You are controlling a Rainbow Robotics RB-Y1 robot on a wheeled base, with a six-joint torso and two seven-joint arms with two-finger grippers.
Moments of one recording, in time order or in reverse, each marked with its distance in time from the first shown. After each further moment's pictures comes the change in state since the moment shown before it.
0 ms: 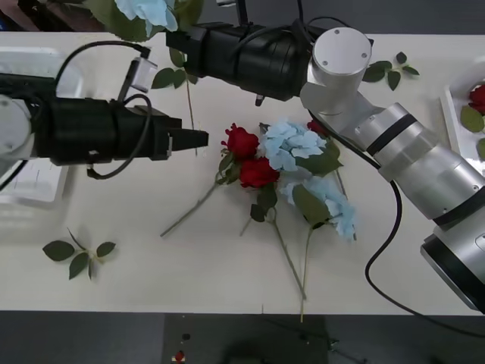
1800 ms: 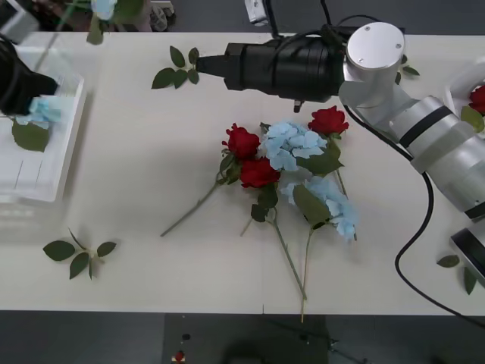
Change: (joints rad) right arm 0.001 -0.119 -0.009 0.058 0.055 0.207 -0.202; left arm 0.001 0.439 0.274 0.022 -0.247 0.287 -0.137
